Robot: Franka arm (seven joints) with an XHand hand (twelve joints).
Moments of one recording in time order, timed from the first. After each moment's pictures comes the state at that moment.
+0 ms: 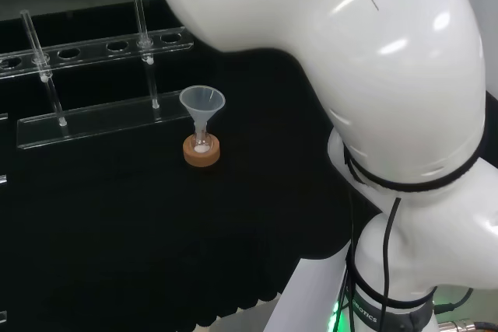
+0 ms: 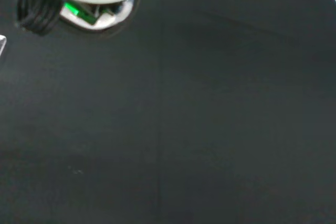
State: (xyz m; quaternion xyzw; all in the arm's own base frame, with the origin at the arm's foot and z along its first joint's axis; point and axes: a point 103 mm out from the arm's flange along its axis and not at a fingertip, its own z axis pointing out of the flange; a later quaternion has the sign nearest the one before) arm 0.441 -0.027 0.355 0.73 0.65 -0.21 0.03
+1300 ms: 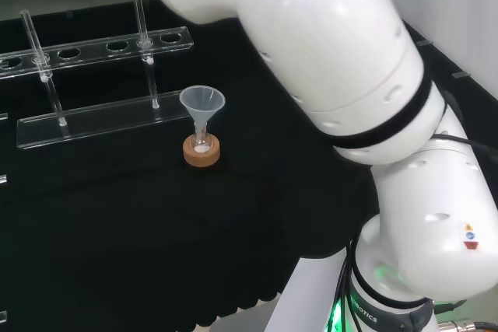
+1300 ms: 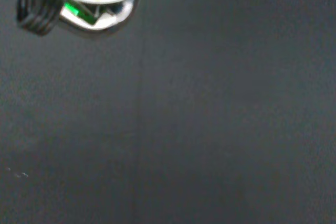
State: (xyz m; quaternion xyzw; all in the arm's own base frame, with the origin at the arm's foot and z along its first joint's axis) arm 0.510 -0.086 0.272 0.72 0.65 -0.23 -0.03
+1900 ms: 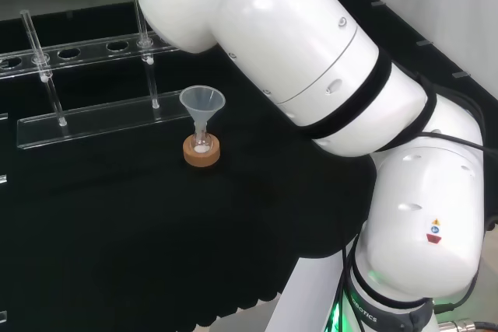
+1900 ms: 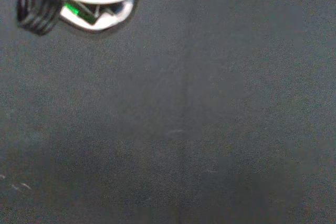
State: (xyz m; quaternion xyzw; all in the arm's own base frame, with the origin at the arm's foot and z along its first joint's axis) arm 0.554 -0.082 0.178 0.70 0.67 -0.24 -0.06
